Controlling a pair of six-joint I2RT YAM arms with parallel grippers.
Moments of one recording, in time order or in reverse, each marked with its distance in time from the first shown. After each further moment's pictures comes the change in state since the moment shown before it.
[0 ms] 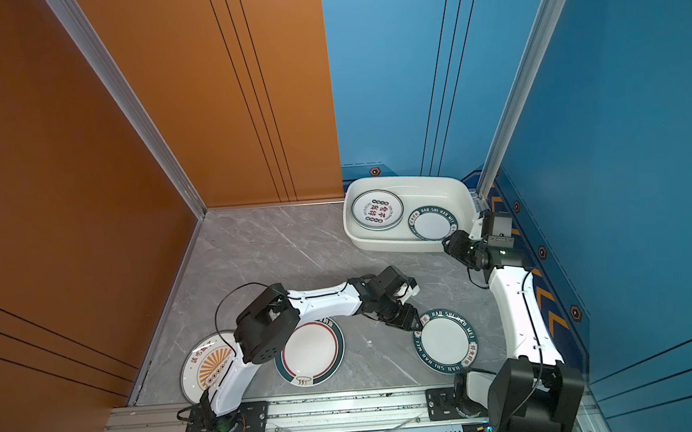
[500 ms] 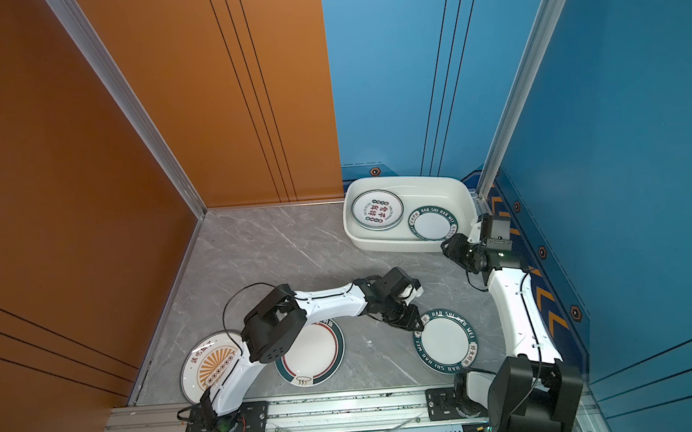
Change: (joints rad) left arm -0.011 0.056 0.059 -0.001 0.006 -0.024; right arm 0.000 -0.001 -0.035 0.013 -0.007 0.011
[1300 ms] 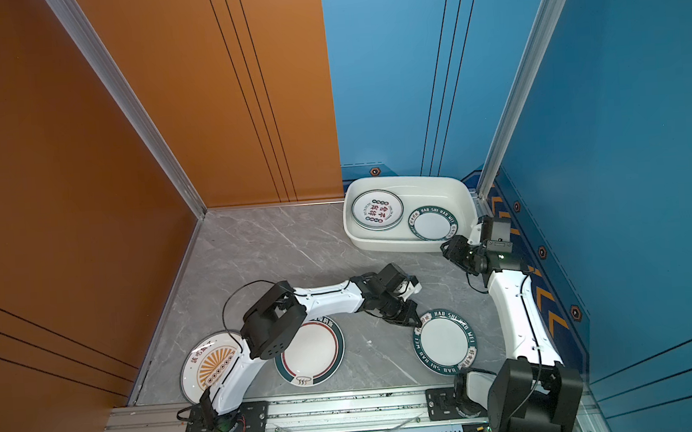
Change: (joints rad) left arm 0.069 -0.032 -0.079 0.084 0.095 -0.031; right arm -0.005 -0.013 -0.026 0.018 -0.035 0.001
